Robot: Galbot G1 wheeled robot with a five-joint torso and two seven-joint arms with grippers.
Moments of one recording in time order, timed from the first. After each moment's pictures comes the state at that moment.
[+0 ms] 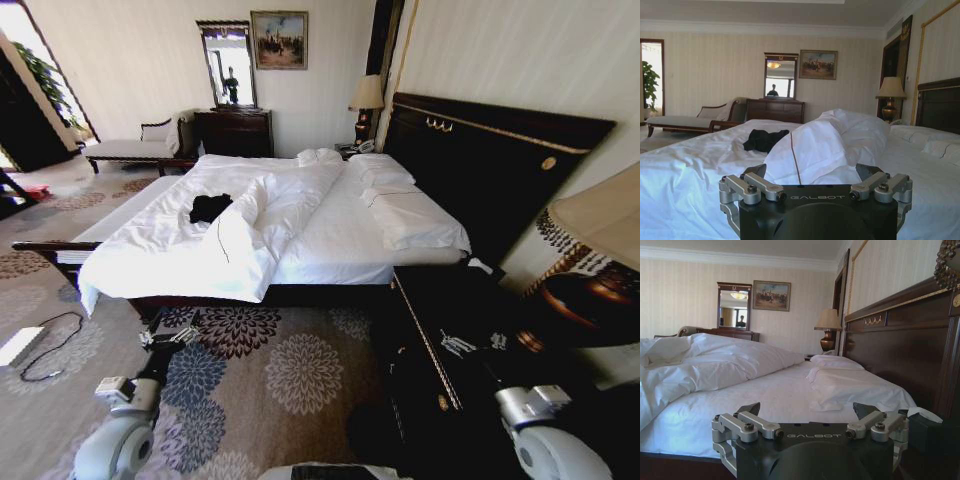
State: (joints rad) left arm 1.73 -1.14 -0.80 -2.15 -0.56 -0.05 -0.07; right arm -1.82 1.13 0.96 2.09 0.53 0.09 -0.14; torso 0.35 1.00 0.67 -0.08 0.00
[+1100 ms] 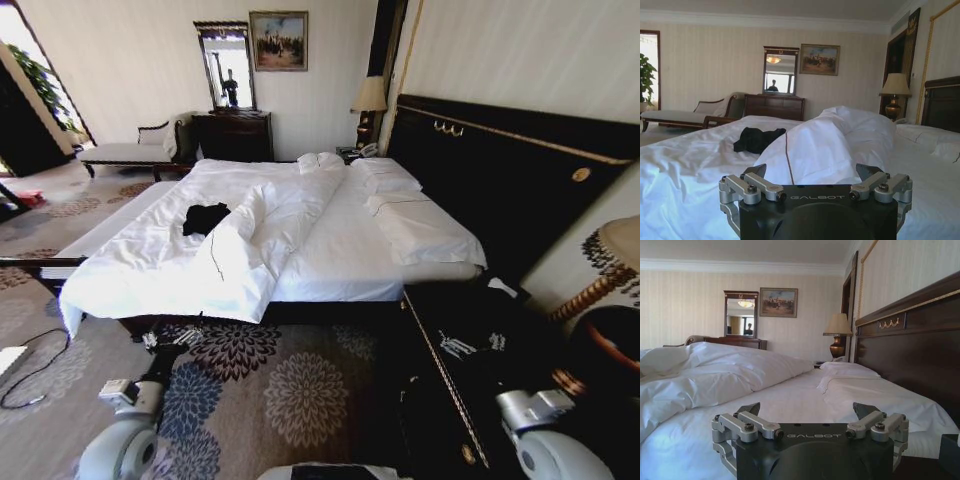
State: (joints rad) left arm 1.75 -1.17 -0.77 -2.17 -0.55 -0.05 -0.08; right arm -1.83 1.15 0.97 2.09 0.54 0.13 -0.19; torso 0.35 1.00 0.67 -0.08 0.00
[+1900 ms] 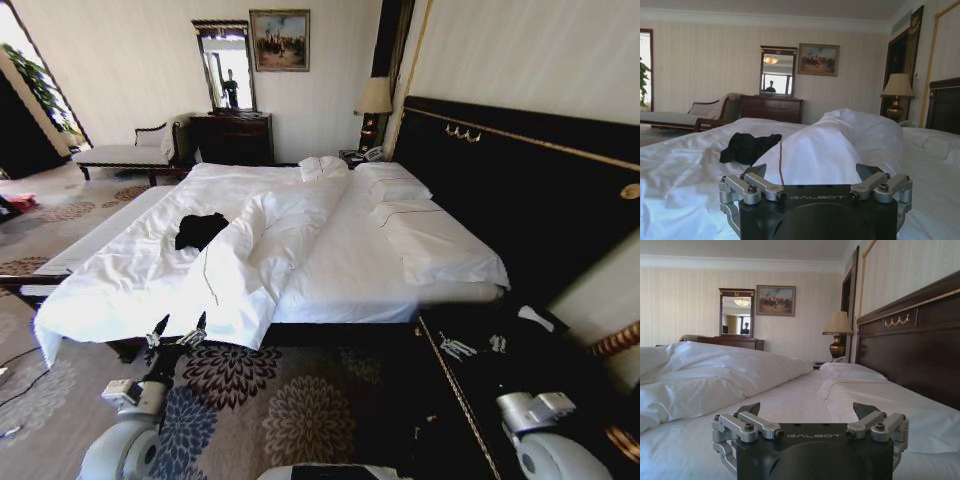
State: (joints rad) left arm 1.75 -1.17 -0.77 -2.17 -0.54 -0.05 -0.08; right arm -1.84 1.16 0.97 2.09 0.54 0.13 -0.19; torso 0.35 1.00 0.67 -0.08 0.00
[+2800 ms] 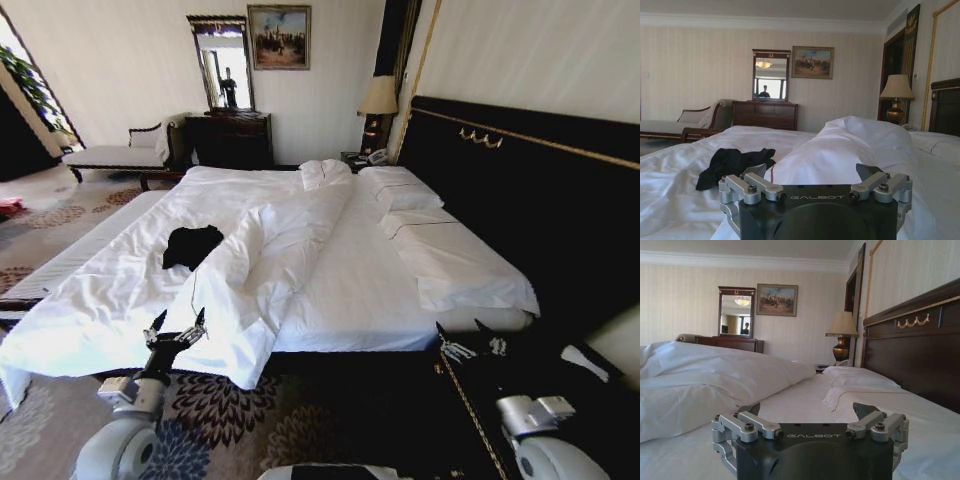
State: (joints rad) left arm 1.77 -1.15 -0.78 -2.21 -0.54 -0.05 -0.07; right arm -1.84 1.17 0.97 2.10 0.52 0.14 -0.19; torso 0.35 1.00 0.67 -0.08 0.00
